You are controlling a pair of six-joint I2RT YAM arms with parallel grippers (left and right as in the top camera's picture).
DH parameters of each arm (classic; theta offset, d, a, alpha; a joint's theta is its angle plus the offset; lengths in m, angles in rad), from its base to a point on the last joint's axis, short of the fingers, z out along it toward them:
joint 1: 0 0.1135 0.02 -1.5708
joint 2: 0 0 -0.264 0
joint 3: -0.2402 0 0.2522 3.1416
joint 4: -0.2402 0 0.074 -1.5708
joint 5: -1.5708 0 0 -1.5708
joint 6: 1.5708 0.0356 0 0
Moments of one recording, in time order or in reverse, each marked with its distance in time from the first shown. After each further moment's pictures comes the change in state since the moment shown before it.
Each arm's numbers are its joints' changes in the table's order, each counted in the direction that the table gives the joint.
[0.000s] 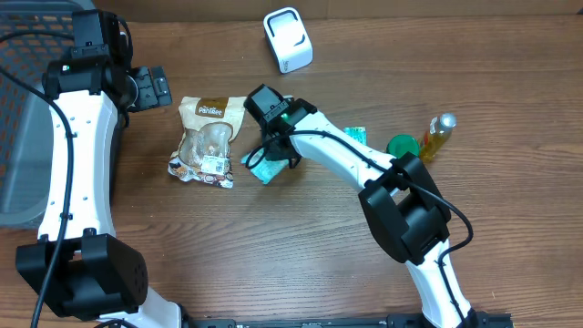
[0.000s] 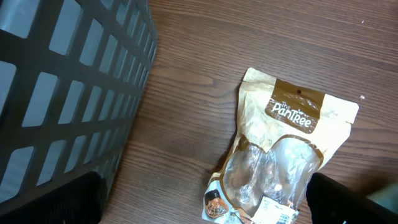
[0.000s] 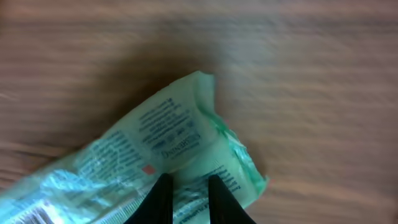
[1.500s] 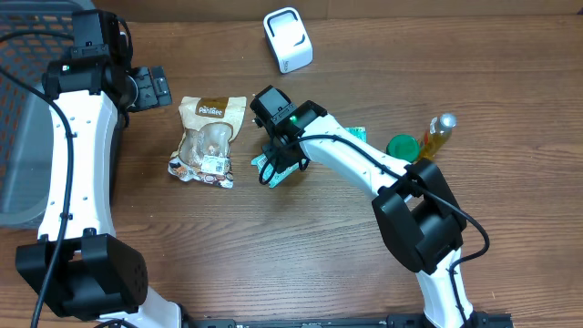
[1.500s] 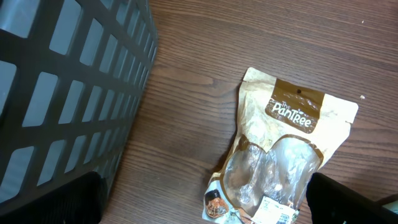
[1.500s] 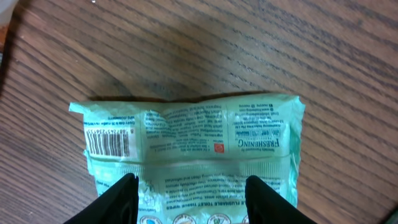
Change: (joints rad) left arm 0.000 0.000 0.000 0.000 0.000 0.000; right arm -0.005 -0.089 0.085 0.035 0.124 -0.436
